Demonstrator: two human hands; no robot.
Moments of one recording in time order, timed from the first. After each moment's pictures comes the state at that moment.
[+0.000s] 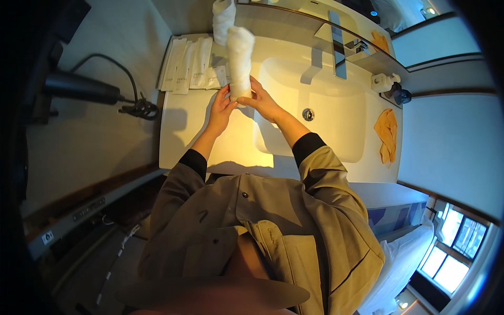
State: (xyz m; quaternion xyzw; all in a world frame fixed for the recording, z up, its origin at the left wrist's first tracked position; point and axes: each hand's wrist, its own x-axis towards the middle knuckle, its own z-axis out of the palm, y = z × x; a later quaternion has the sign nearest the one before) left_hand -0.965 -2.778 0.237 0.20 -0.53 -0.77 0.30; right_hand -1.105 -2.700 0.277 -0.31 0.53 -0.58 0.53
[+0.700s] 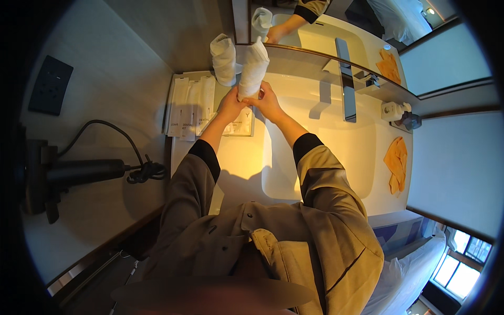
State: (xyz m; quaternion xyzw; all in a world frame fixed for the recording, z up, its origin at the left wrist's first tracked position) left_hand -1.083 -2.906 0.250 0.29 -0.75 -0.58 0.15; right_hand -1.196 -2.807 0.246 -0.34 0.59 -0.63 0.37
